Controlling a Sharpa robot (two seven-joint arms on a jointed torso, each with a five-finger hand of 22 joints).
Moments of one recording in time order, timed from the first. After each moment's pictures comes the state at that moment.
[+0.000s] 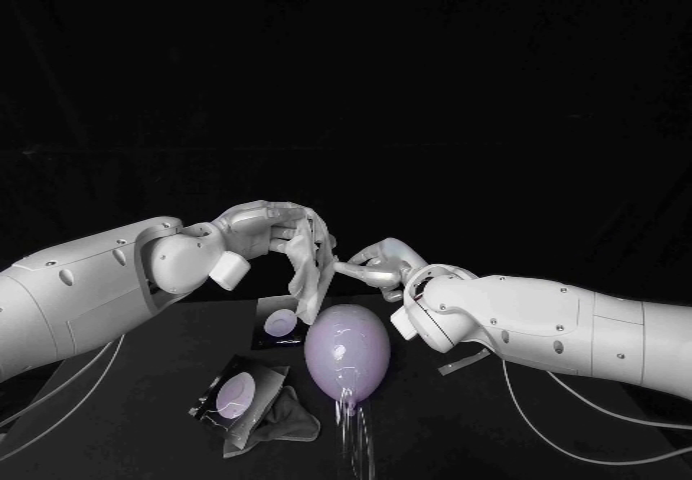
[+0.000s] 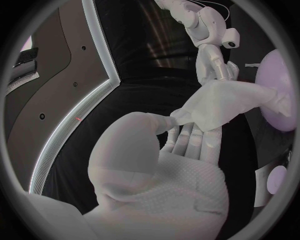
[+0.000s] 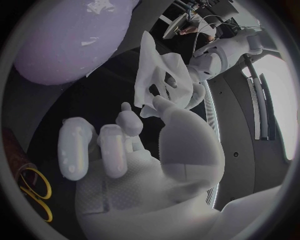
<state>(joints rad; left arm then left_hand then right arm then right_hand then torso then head) 1.45 -0.57 -0.09 1.08 0.09 0.30 0.05 1.33 0.02 0.88 0.17 0.05 0.39 0.15 1.10 0.33 0.78 0.24 0.08 0.07 0.83 0.16 0.21 0.09 0.17 1.28 0.21 0.34 0.11 1.33 -0.64 -0.17 1.42 -0.63 -0.61 -0.10 1.01 -0.21 0.36 0.18 0.15 0.88 0.15 0.30 0.47 1.26 0.07 1.05 1.20 1.47 -0.01 1.49 1.31 0.04 1.45 0.11 1.35 1.31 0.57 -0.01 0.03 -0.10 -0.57</state>
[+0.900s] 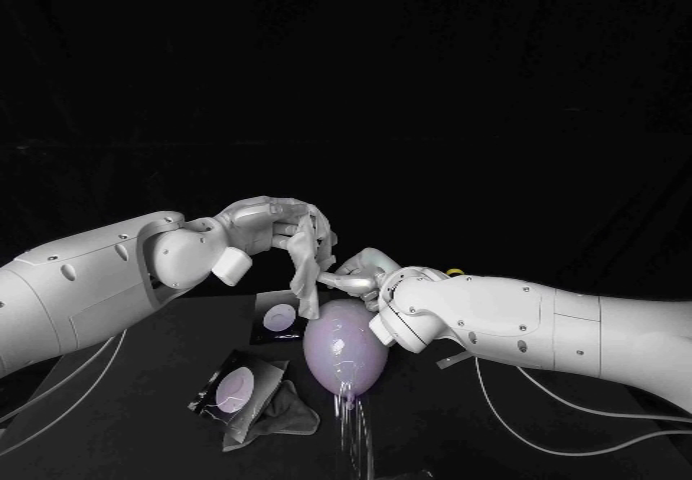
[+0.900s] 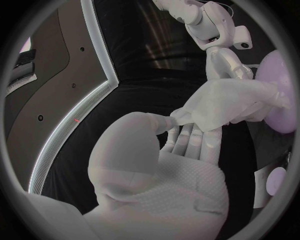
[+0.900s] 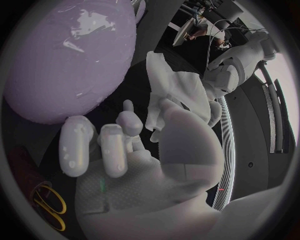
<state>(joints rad) 1.45 -0.56 -0.09 1.08 0.08 0.29 0.04 1.33 0.01 0.88 0.17 0.05 0.39 0.15 1.10 0.33 0.78 0.24 0.08 0.07 0.83 0.16 0.20 0.09 0.17 1.30 0.21 0.35 0.11 1.32 -0.54 -0.17 1.37 -0.67 -0.59 -0.28 1.01 -0.20 0.20 0.28 0.18 0.91 0.12 0.40 0.51 1.25 0.05 1.08 1.20 1.47 -0.01 1.48 1.31 0.05 1.43 0.10 1.33 1.31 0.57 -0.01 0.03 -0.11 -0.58</state>
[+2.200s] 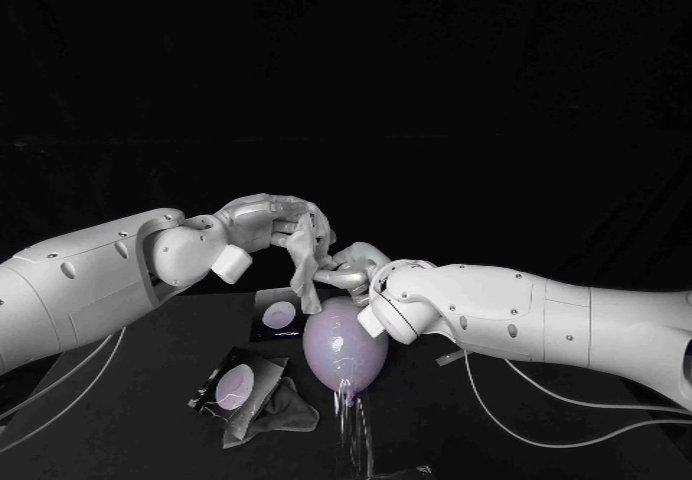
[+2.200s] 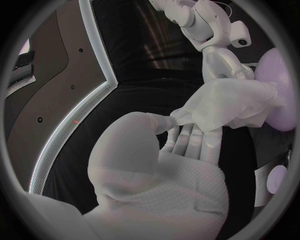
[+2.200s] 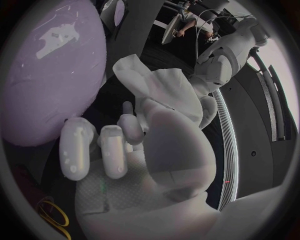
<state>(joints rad) 1.45 -0.56 -0.09 1.08 0.06 0.29 0.04 1.32 0.01 0.88 0.17 0.05 0.40 0.15 1.10 0.33 0.78 0.24 0.08 0.07 0.83 0.16 0.20 0.09 0.16 1.31 0.21 0.36 0.11 1.33 -0.51 -0.17 1.35 -0.54 -0.55 -0.21 1.27 -0.08 0.25 0.20 0.16 0.84 0.13 0.47 0.50 1.30 0.05 1.22 1.28 1.47 -0.01 1.51 1.31 0.05 1.45 0.09 1.36 1.31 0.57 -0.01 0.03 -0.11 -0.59</state>
